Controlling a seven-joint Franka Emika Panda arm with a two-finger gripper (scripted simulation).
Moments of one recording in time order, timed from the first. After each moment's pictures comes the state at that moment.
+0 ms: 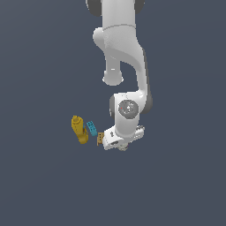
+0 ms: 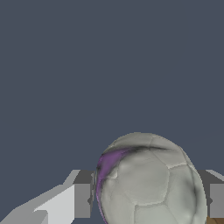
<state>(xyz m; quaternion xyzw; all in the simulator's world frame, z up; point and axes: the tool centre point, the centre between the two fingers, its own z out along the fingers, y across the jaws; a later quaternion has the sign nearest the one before) 0.057 0.051 0.038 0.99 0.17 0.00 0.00</state>
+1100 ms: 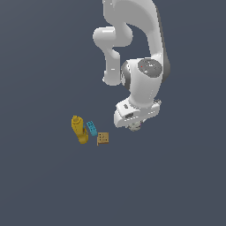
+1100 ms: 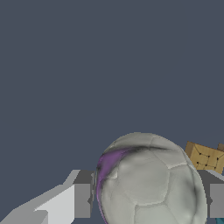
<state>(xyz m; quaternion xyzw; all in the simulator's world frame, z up) 0.006 0.102 0.153 0.99 0.17 0.00 0.00</state>
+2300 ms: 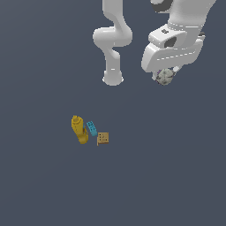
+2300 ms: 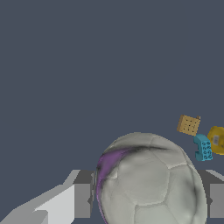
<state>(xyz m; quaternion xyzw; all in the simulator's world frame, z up) -0.075 0.192 0.358 0.99 0.17 0.00 0.00</state>
